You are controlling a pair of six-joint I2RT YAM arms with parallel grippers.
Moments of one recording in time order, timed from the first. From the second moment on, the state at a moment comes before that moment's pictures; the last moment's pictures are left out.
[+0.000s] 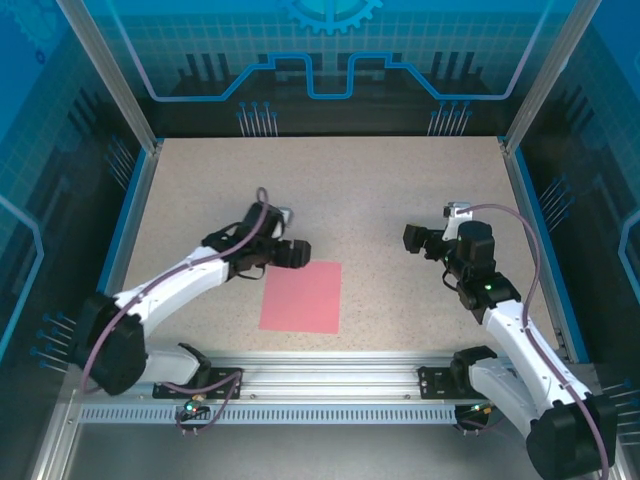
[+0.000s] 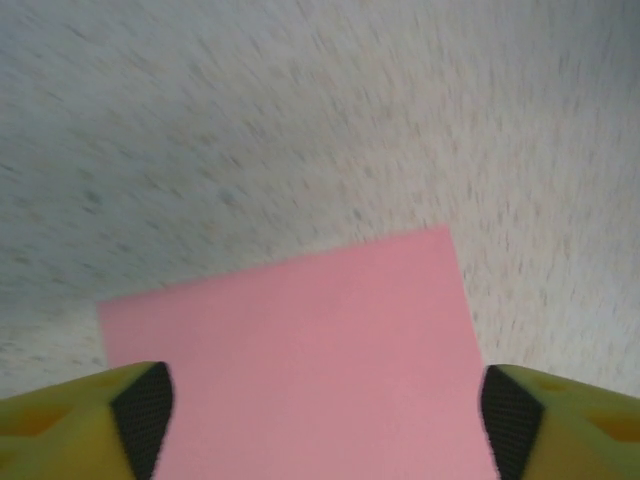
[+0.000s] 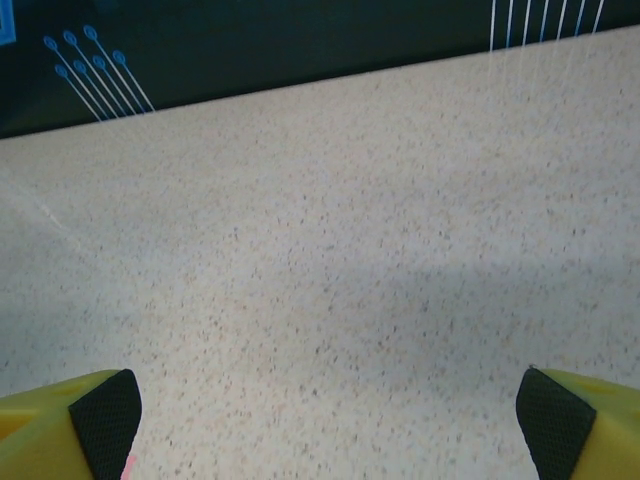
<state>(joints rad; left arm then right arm) -0.56 1.37 0.92 -0.50 0.05 -0.41 0.20 0.84 0.55 -0.17 -0.02 0.29</state>
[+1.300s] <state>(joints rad) -0.74 2.05 1.41 -0.62 -0.04 -0.40 0.22 0.79 0.56 -0.30 0.03 0.32</state>
